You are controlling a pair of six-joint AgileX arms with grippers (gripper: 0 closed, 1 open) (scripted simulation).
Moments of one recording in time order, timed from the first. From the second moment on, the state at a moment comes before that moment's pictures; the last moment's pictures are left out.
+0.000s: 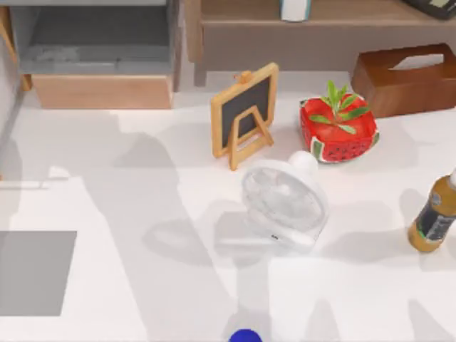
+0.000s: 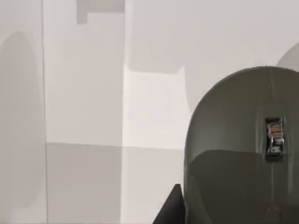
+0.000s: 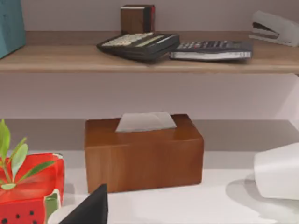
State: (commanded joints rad) left arm 0.32 2.40 2.29 -1.25 0.00 0.32; right arm 0.00 0.00 0.00 0.00 0.00 0.00
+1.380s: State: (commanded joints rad) left arm -0.05 1.56 1.02 -0.83 -0.04 0.17; right arm 0.00 0.00 0.00 0.00 0.00 0.00
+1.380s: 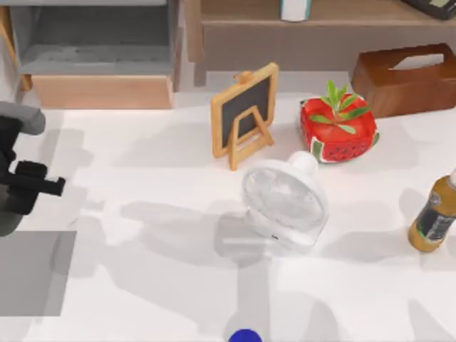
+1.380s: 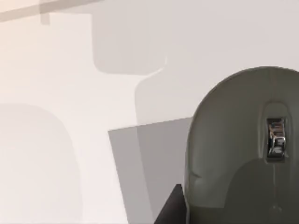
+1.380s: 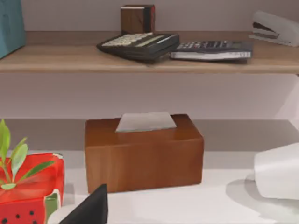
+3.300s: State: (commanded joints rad) left arm -0.14 1.48 0.85 -0.71 -0.04 0.13; right arm 0.00 0.00 0.00 0.00 0.00 0.00
